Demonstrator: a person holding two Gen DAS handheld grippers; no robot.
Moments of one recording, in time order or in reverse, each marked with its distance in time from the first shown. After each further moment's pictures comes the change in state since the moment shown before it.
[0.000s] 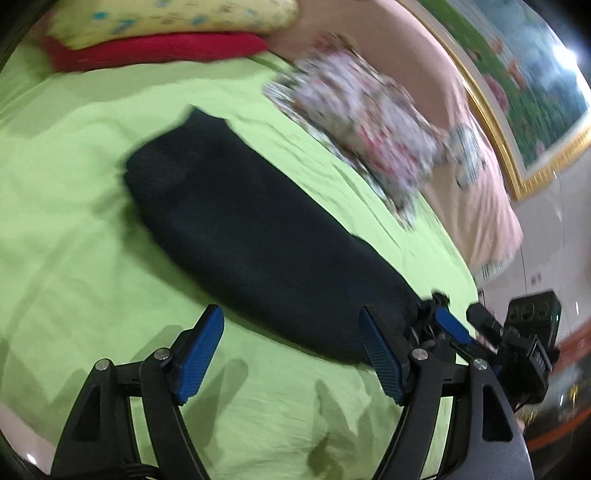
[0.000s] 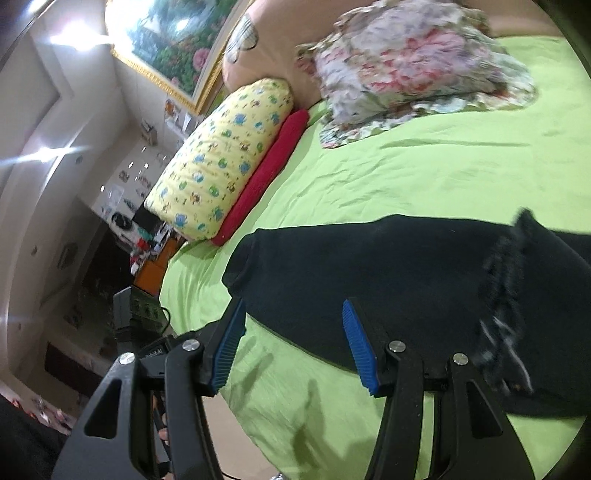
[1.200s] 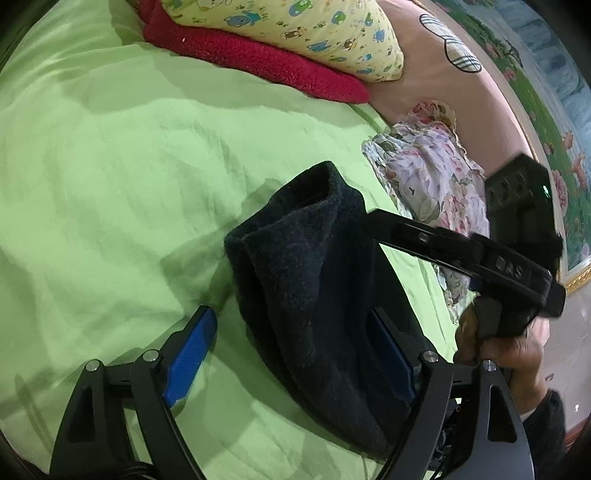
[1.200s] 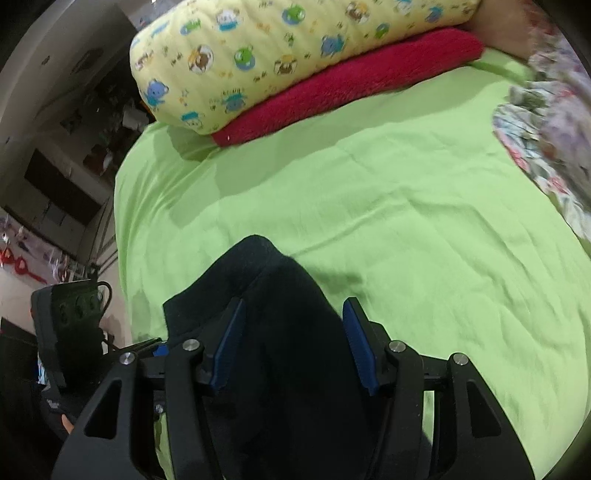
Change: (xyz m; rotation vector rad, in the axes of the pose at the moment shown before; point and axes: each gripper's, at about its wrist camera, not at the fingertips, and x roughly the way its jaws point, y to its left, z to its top) left arm 0.029 0.063 0.039 -0.247 -0.174 0.128; right arm 0.272 0.077 0.103 -0.558 0.570 -0.019
